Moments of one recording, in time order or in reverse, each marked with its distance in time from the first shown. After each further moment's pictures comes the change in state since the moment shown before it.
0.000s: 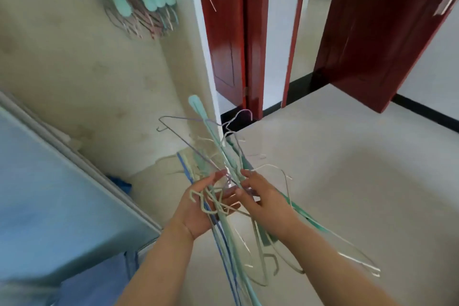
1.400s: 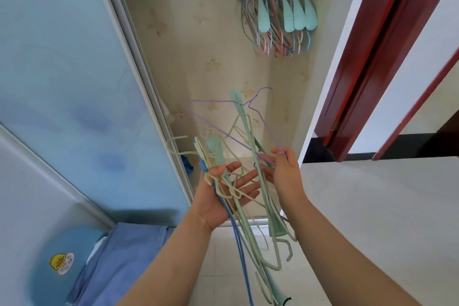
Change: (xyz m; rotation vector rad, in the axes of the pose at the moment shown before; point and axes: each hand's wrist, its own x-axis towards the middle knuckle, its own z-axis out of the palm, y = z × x) left_hand -0.018 0.097 -0.051 -0.348 0.050 0.393; right_hand 0.166 -0.119 0.063 0.615 -0.037 0.122
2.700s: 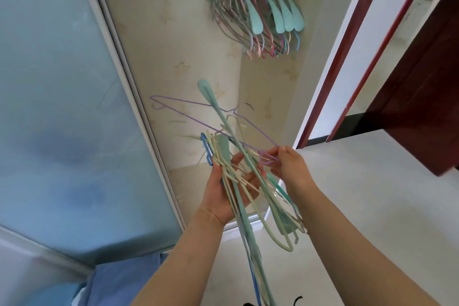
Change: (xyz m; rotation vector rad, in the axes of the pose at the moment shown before) left_hand 0.021 0.068 -0.041 -0.117 -0.263 -0.141; right_hand 0.003 -0.010 0.066 -0.039 0.143 0.053
